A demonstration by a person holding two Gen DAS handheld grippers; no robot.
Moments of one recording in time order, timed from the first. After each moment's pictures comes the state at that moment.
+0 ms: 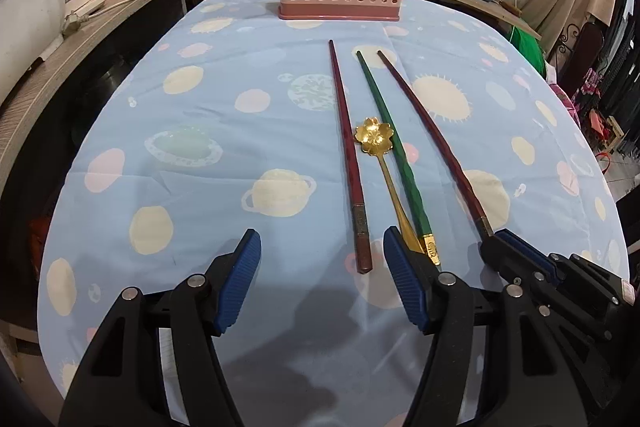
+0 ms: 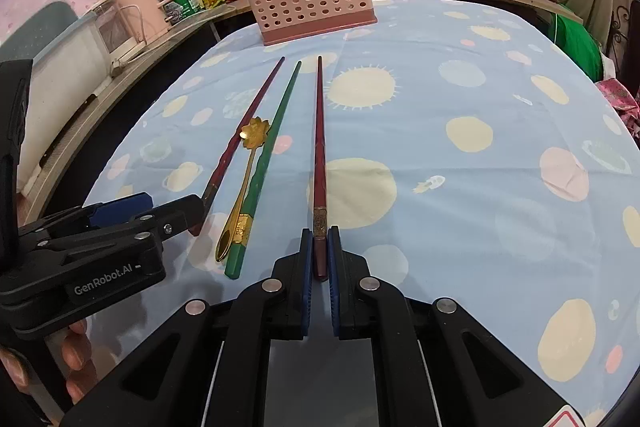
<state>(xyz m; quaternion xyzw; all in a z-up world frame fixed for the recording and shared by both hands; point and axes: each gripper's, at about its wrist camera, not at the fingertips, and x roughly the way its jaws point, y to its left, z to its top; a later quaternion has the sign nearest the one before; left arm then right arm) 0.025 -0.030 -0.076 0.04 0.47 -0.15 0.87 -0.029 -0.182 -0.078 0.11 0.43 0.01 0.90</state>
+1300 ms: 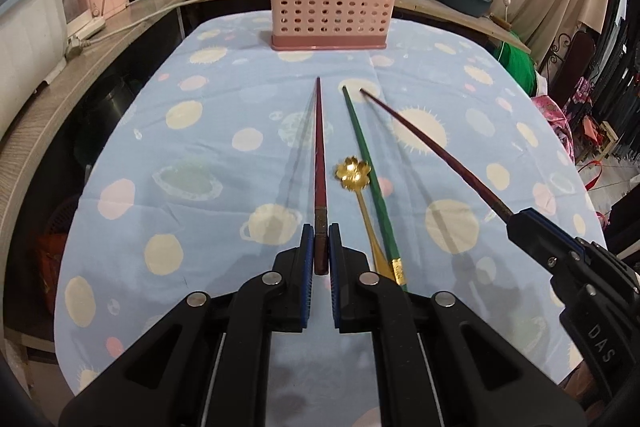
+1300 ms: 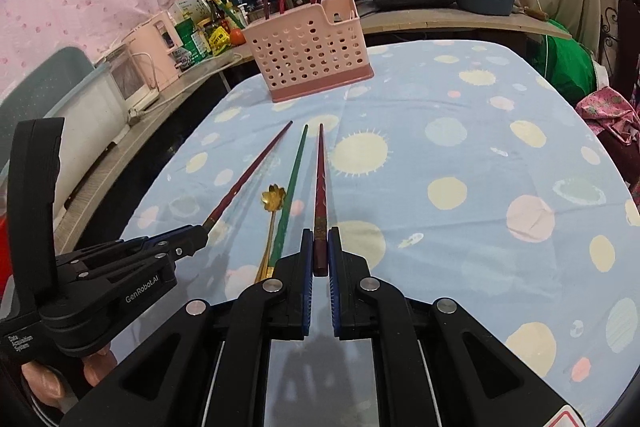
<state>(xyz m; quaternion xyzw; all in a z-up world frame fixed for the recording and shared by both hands) 0.021 -0.035 -0.037 0.03 0.45 -0.16 0.88 -0.040 -0.199 -0.016 0.15 0.36 0.01 0.92</state>
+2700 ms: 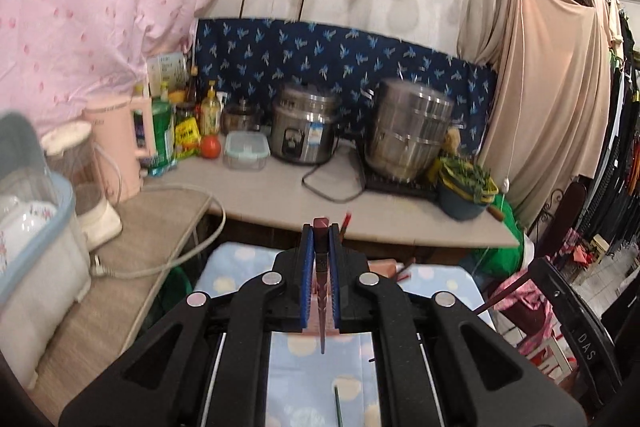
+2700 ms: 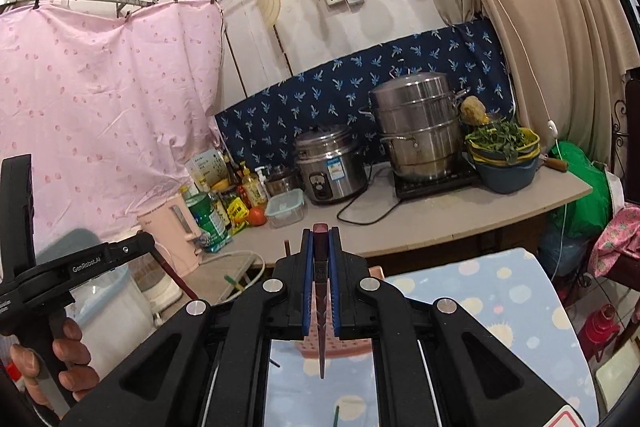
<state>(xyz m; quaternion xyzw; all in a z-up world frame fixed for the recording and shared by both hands) 0.178 -0.027 0.236 -0.06 0.23 -0.15 0.96 0.112 -0.255 0.210 0.17 0.13 0.00 0.98</state>
